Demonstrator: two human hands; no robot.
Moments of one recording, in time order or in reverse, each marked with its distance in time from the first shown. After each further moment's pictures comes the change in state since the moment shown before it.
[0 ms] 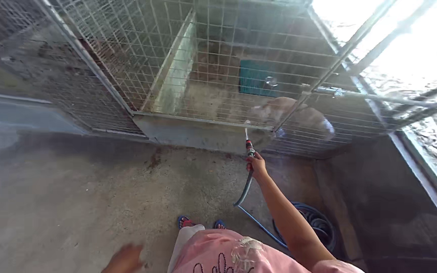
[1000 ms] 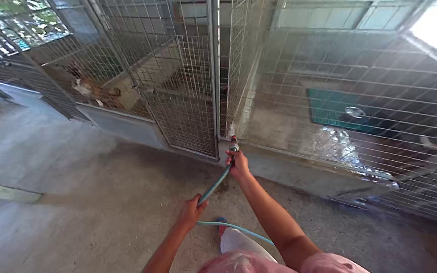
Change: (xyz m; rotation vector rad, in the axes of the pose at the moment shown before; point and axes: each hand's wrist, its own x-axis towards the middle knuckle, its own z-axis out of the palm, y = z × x) left_hand 0.035 -0.350 -0.304 -0.508 0.608 0.189; right_hand -0.177 0.038 0.688 0.476 -0.394 0.097
